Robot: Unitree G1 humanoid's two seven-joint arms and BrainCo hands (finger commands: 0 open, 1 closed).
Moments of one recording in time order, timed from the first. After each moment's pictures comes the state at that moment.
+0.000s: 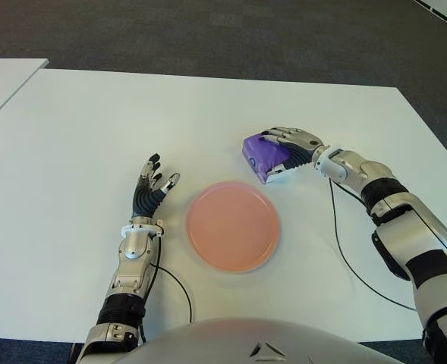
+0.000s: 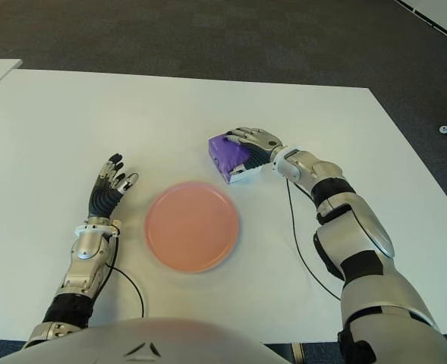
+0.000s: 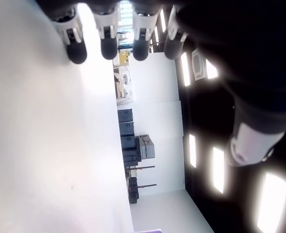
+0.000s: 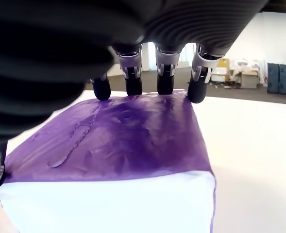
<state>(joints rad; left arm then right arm) 0.03 0.05 0.07 0.36 0.05 -0.42 0.08 -0.90 -0.57 0.66 1.11 -0.81 -0.69 -0.14</state>
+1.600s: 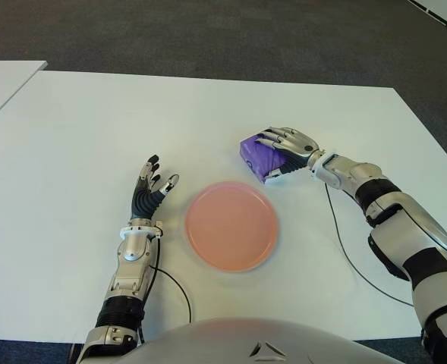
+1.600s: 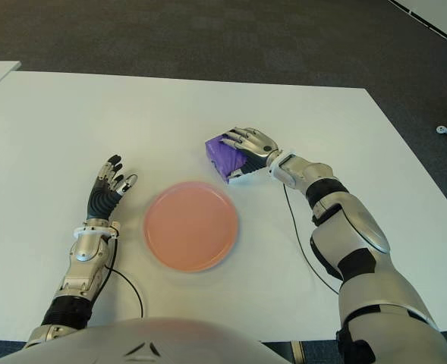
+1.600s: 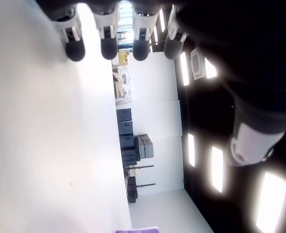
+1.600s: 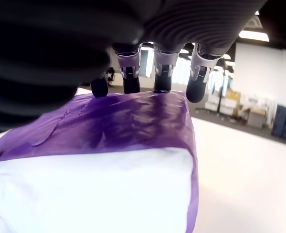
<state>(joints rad) 0.05 0.05 0.07 0.34 0.05 -0.42 0.08 -0.91 -0.54 0.85 1.17 -1.01 -0.56 -0.48</state>
